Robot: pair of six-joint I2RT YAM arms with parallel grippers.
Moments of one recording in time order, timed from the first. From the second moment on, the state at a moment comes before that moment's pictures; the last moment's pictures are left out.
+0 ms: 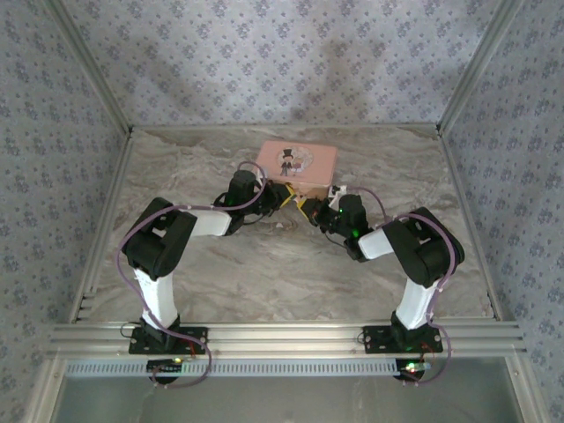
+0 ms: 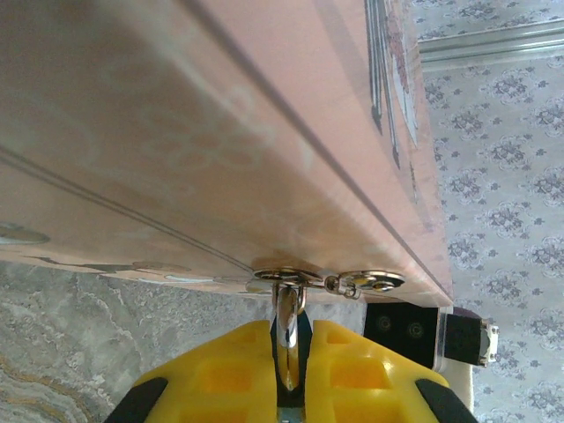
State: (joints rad) left arm -0.57 1.90 0.95 0.57 0.44 -1.25; right arm 0.47 1.79 0.57 0.97 -0.40 1.26
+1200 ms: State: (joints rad) left arm -0.57 1.91 0.94 0.68 0.39 -1.31; right arm 0.53 1.84 0.58 1.10 -0.23 1.45
